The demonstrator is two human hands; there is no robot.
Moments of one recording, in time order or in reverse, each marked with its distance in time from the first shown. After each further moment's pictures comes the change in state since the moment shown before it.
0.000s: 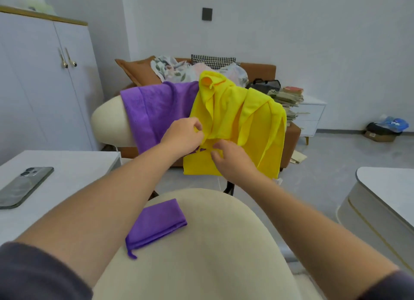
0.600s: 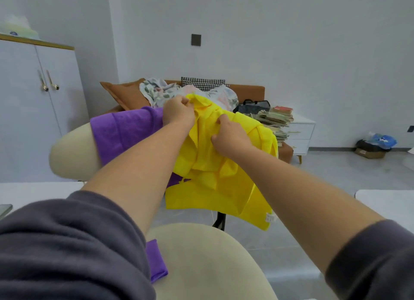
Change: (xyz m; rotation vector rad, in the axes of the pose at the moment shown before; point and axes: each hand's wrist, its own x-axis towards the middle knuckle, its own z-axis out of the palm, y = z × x) left_hand 0.138 0.040 0.011 -0.322 0.382 -0.168; right_hand 0.104 0.012 -0.066 -0.041 0.120 0.083
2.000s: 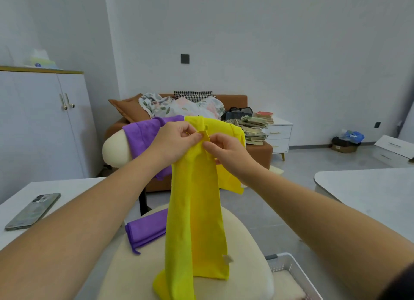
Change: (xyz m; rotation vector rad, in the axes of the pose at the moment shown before) left_hand -0.198 0.058 -0.174 -0.077 -0.407 0.379; right_hand -0.216 -0.046 -0.088 0.835 -0.075 -0.194
